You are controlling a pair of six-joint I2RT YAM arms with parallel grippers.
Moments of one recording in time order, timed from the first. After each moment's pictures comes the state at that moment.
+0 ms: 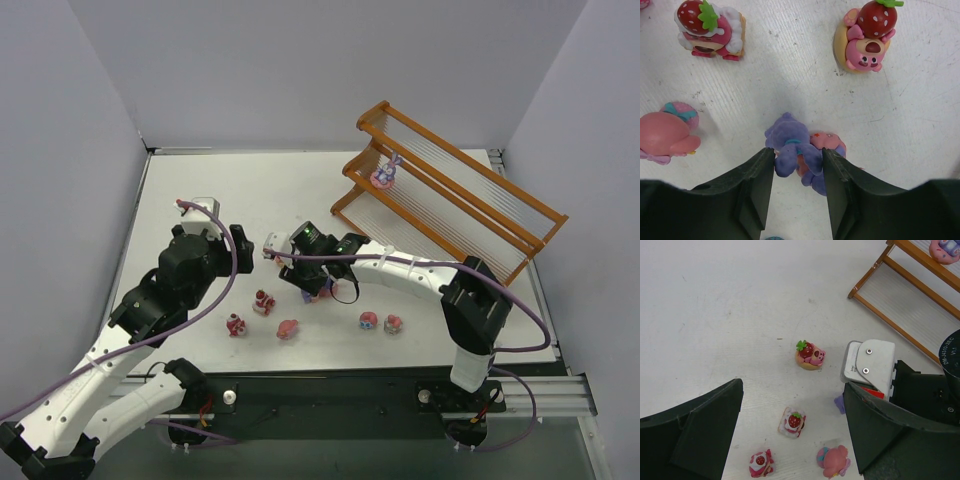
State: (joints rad) left arm -0.64 0.76 0.93 -0.54 -0.41 -0.38; right arm 0.95 1.78 1.30 -0.48 -0.02 -0.32
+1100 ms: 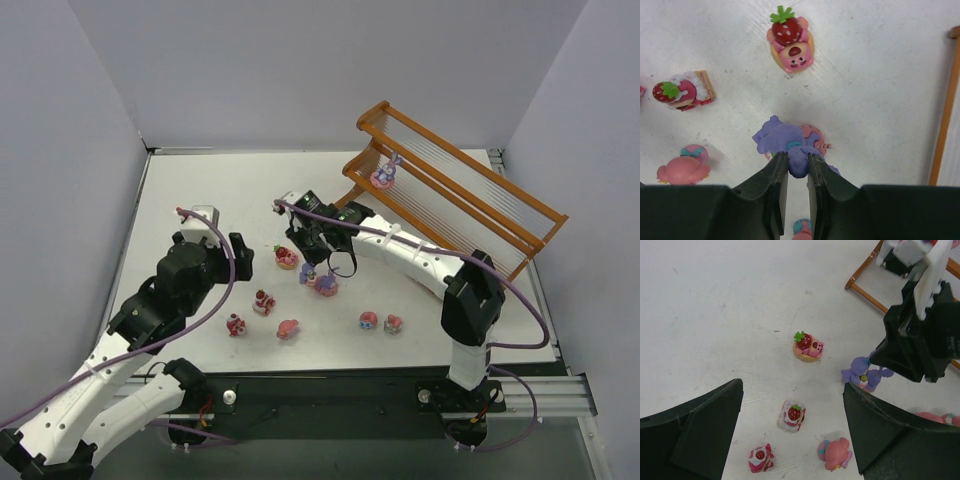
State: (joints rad) left arm -0.64 0.71 0.88 -0.54 -0.39 -0.38; right arm 0.89 1.85 1.57 -0.72 0.09 0.01
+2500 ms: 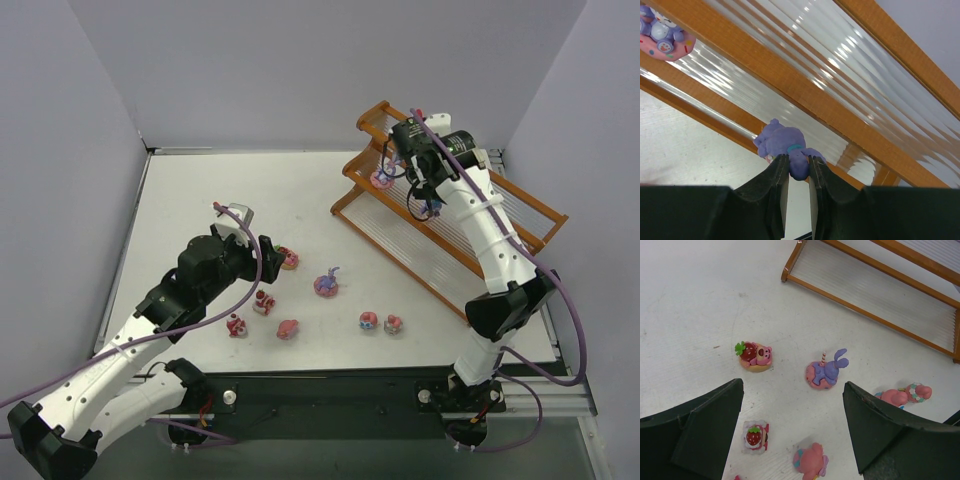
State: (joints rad) left arm -0.65 0.82 0.78 -0.27 -0.10 -0.31; right arm 0.47 1.75 2.08 -1.43 0.68 0.38
